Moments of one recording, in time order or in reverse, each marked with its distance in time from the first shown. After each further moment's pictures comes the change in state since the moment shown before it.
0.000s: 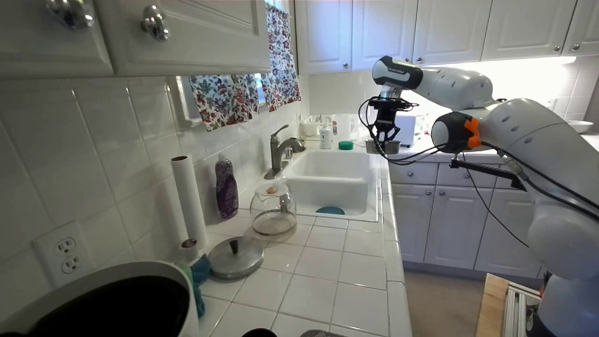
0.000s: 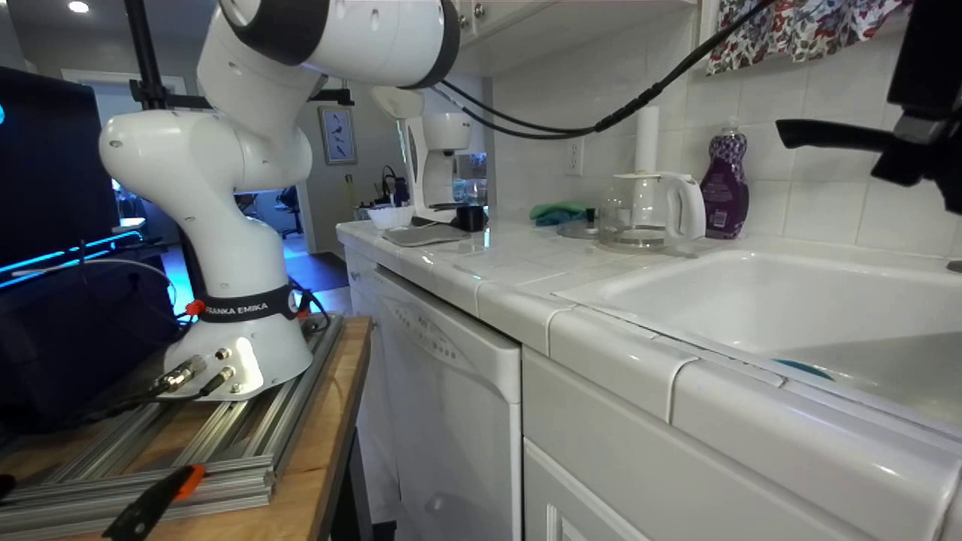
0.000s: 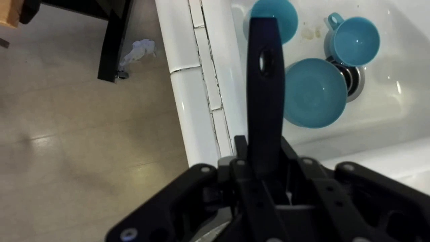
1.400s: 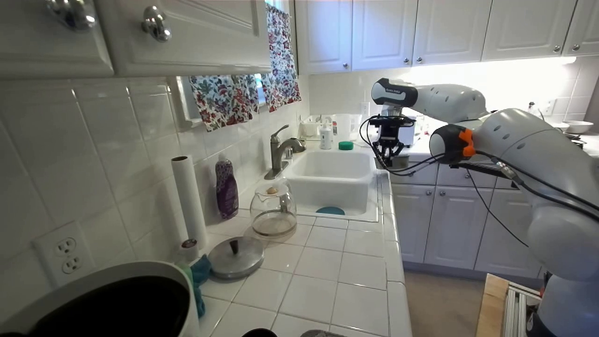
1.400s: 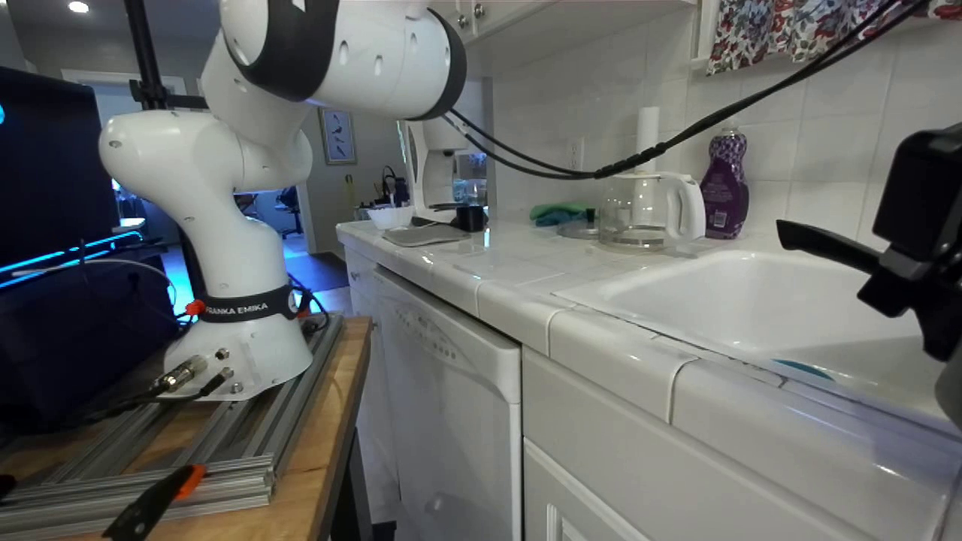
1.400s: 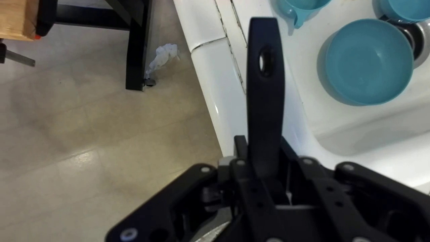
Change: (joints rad) arm -0.004 0.096 -0.035 0.001 -0.049 0.024 0.082
